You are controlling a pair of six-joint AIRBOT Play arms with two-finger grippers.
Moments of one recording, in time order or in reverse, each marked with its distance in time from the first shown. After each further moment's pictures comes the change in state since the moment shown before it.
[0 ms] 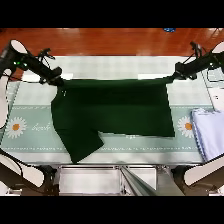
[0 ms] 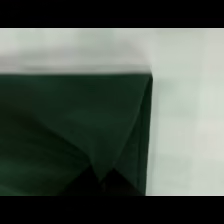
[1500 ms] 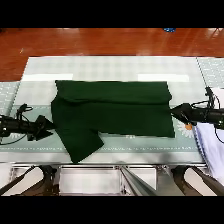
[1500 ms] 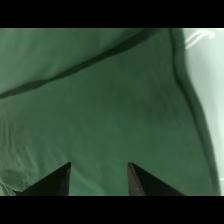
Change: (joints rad) left arm 0.445 0.722 -1.199 -0.181 0.224 0.161; right arm -0.244 0.831 -1.173 0.389 -0.243 -0.239
